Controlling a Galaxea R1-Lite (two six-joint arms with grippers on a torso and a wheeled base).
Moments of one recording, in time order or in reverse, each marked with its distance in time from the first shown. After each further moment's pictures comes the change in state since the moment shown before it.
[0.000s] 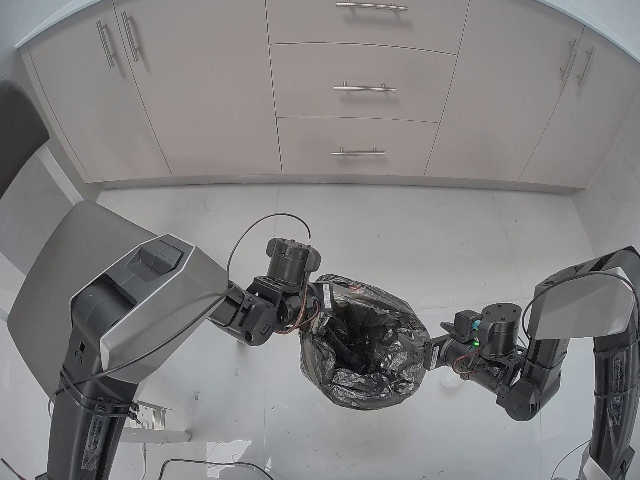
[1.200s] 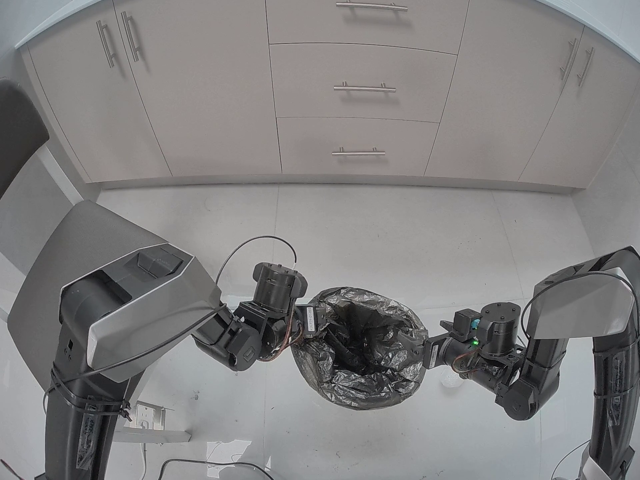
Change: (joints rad) left arm 0.006 -0.040 0.242 -0.148 0.075 0.002; right arm 0.000 0.003 -0.010 0.000 -0.003 0.003
